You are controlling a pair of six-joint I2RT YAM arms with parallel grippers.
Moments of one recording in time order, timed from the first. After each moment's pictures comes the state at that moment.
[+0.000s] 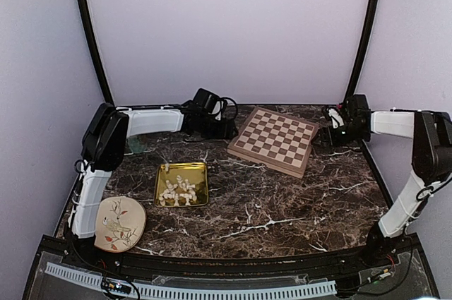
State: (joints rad) left arm -0.64 2.30 1.83 -0.28 0.14 -0.40; right arm 0.04 1.64 1.05 -0.37 -0.44 -0.12
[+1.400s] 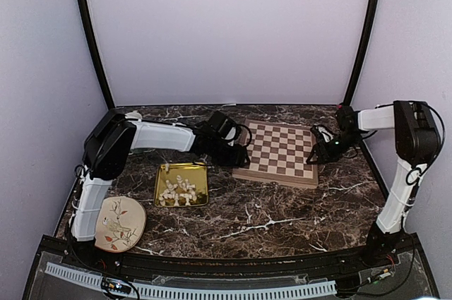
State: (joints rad) left arm -0.79 2.29 1.70 -0.26 0.20 -0.54; right arm 0.05 1.90 1.19 -0.63 -0.57 -0.25
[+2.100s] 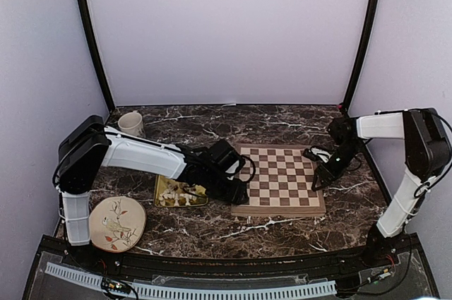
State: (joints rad) left arm -1.01 2.02 1.32 -0.30 0.14 -0.59; right arm 0.19 1.72 1.03 -0.90 -0.41 -0.46
